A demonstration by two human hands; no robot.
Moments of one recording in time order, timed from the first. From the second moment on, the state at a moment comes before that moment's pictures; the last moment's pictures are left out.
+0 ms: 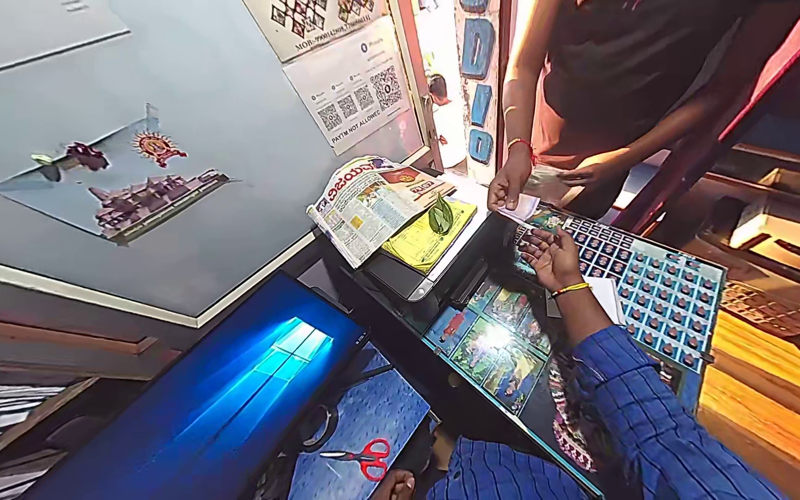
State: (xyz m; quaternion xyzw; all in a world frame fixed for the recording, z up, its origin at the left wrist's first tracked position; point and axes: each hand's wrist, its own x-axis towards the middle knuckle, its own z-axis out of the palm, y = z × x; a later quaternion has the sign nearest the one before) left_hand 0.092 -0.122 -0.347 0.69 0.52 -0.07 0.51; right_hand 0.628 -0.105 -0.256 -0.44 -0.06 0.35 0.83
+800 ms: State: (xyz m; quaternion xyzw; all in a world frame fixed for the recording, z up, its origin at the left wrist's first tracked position) left_hand 0.248 -0.104 -0.406 0.92 0.11 -0.26 0.28; right_hand 0.527 -0.239 -0.274 -0.77 -0.22 0.19 0.57
